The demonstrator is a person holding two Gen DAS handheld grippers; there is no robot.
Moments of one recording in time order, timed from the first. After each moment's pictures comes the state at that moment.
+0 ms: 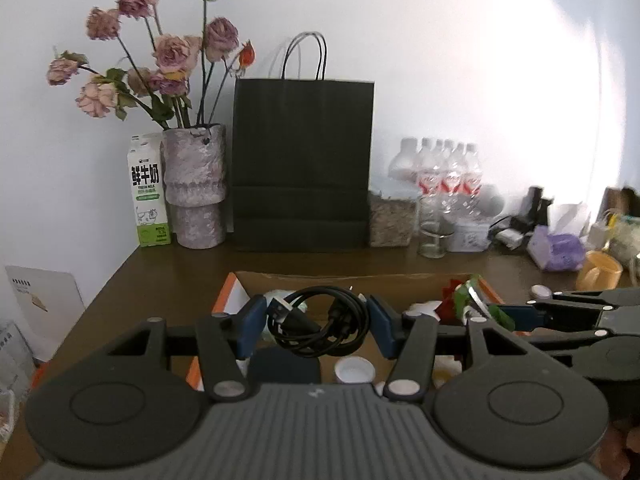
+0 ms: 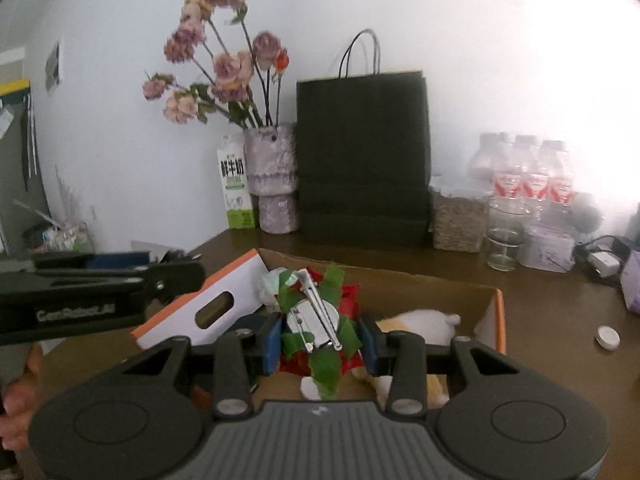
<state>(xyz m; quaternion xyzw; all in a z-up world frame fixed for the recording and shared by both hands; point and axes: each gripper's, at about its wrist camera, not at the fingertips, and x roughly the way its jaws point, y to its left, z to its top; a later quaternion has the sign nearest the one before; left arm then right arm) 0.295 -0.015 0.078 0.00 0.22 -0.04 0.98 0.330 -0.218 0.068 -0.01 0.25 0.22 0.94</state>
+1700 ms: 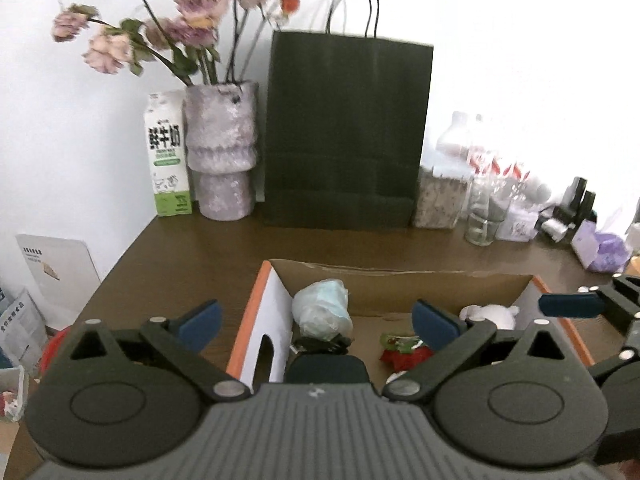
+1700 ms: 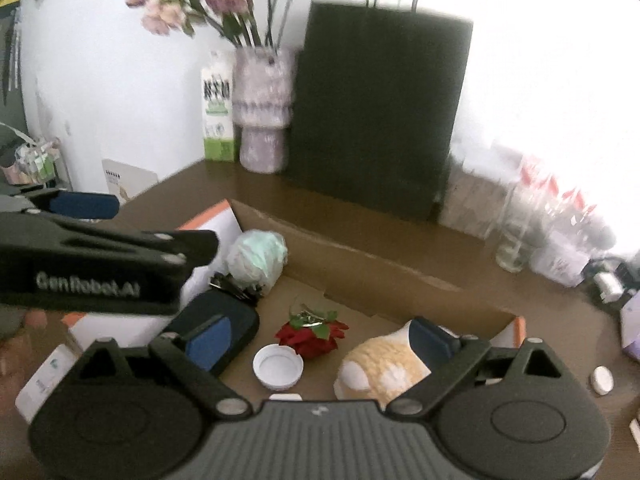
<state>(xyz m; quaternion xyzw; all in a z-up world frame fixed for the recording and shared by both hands) 0.346 0.020 0.072 -0.02 0.27 -0.01 0.96 0.379 -0.178 0.071 -0.11 0.31 0.20 0.93</state>
